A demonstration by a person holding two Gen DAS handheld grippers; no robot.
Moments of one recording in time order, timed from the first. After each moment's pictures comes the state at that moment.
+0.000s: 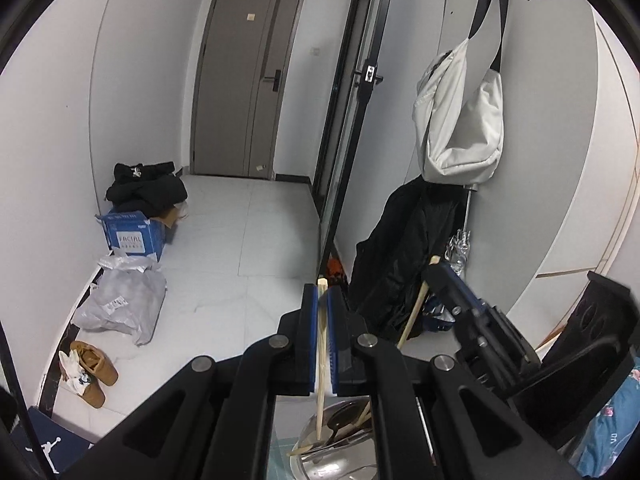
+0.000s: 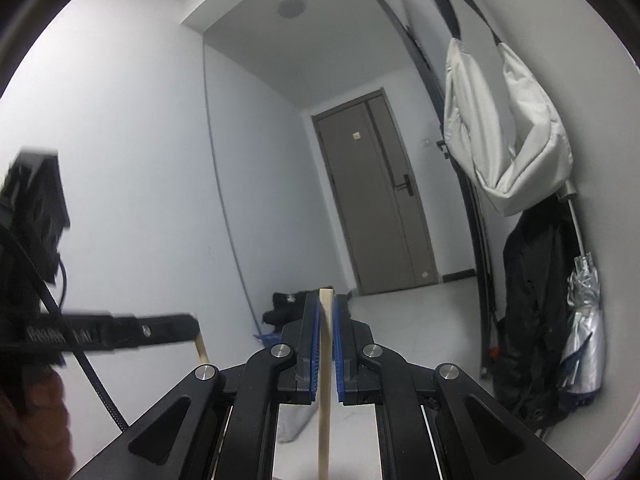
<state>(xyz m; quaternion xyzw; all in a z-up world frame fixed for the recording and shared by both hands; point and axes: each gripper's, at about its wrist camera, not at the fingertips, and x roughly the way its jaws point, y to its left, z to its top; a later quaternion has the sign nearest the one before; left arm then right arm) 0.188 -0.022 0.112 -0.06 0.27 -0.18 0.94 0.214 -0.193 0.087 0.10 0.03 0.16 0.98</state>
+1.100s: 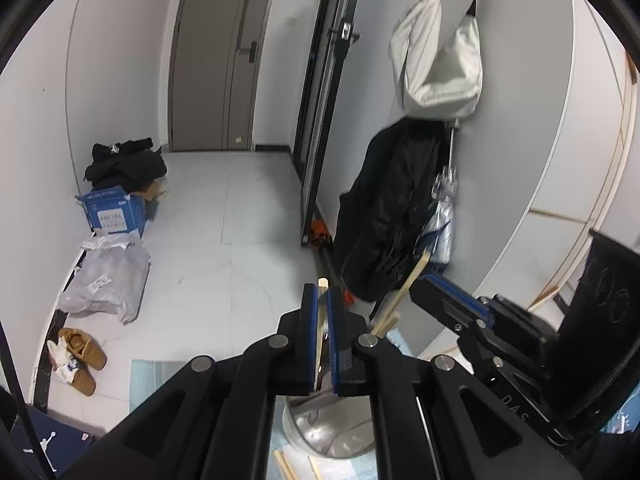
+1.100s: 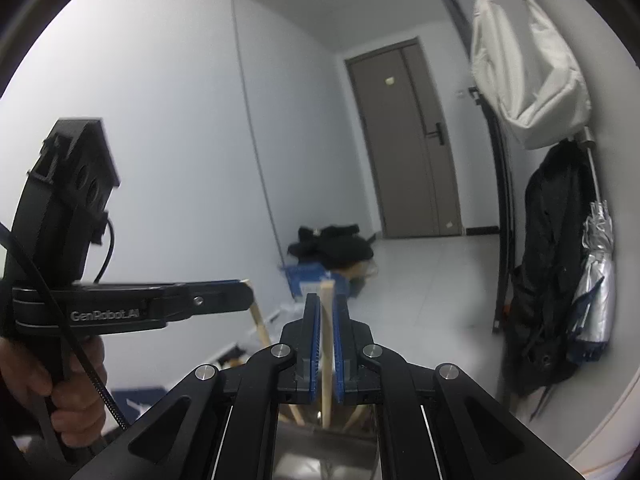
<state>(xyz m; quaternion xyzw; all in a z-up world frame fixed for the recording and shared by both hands) 0.183 -0.037 0.066 -0.02 0.32 -0.22 0.92 0.180 -0.190 0.040 0.05 0.13 0.23 0.96</state>
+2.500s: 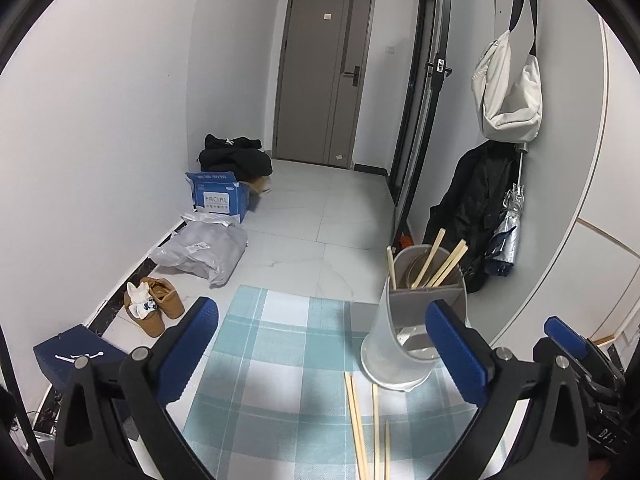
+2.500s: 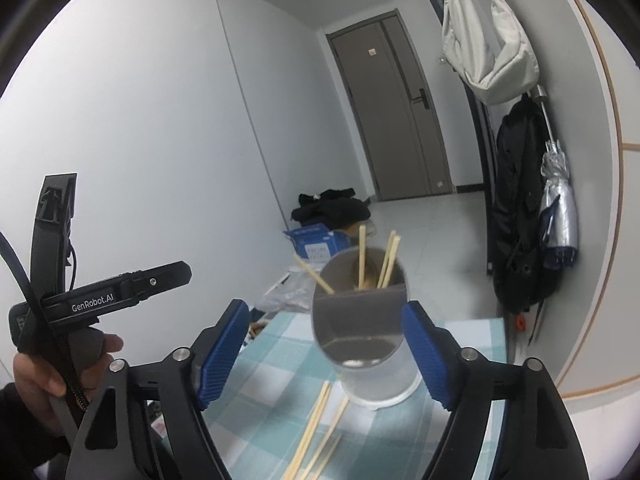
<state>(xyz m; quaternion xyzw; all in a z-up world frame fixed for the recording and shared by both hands) 0.074 0.016 0.047 -0.07 0.27 -0.03 0.96 0.055 -0.193 0.021 0.09 0.20 0.21 0.95</state>
